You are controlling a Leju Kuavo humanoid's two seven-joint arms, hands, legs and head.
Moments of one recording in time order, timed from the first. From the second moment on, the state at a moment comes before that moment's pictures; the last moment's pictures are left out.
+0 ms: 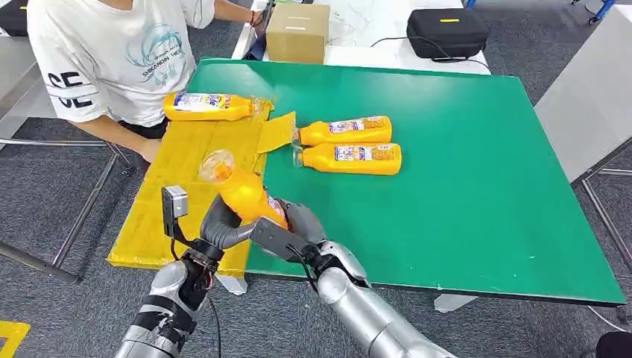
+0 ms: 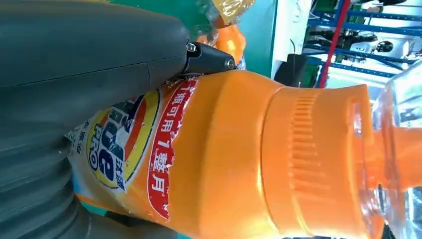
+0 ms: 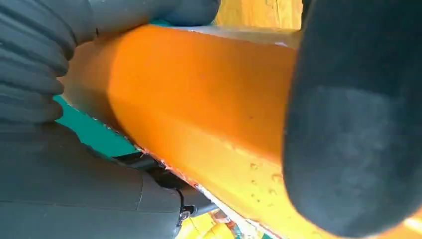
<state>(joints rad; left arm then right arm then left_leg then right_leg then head) -0.26 -0.15 -0.17 -1.07 0.27 -0.35 -0.34 -0.51 0.28 0.65 -0.73 0.56 -0.16 -0.18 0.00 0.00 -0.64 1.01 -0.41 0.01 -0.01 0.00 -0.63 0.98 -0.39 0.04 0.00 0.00</state>
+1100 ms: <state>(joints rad) -0.46 0.02 -0.08 -1.02 -0.30 -0.05 -0.45 -0.37 0.23 0.49 -1.09 0.30 -0.28 -0.31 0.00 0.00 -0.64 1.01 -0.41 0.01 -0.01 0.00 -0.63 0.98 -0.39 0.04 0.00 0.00</state>
